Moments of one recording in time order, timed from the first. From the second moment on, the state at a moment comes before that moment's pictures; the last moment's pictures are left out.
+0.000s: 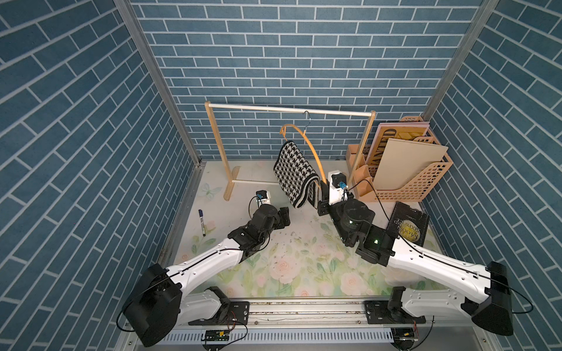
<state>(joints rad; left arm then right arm) -0.70 1.22 0.68 0.01 -0.32 -0.68 1.06 1.21 1.02 0.20 0.71 -0.01</state>
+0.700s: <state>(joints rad) -0.70 1.30 0.76 -0.04 -0.51 -0.61 0.88 1.51 1.20 0.20 0.54 0.00</state>
